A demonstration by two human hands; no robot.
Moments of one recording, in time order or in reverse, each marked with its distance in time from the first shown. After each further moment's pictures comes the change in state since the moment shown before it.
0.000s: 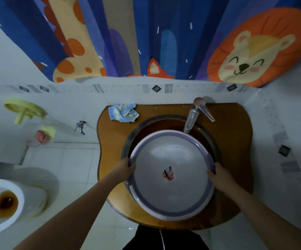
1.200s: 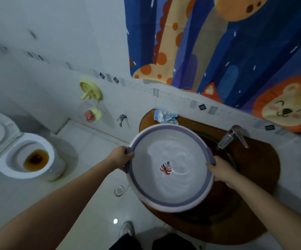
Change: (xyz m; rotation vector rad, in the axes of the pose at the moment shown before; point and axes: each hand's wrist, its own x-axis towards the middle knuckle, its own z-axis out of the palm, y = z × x) left_hand -0.130 -0.056 -0.079 -0.441 0.240 -0.206; right_hand -0.067 -0.129 0.007 -0.181 -0.098 -0.289
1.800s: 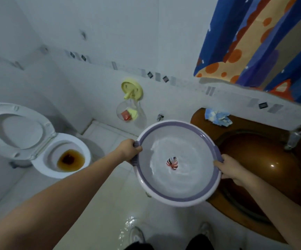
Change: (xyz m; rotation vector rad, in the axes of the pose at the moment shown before) left_hand 0.022 -0.150 -0.201 -0.009 0.000 0.069; right_hand -0.031 -0.140 0.200 0.129 -0.012 -0.020
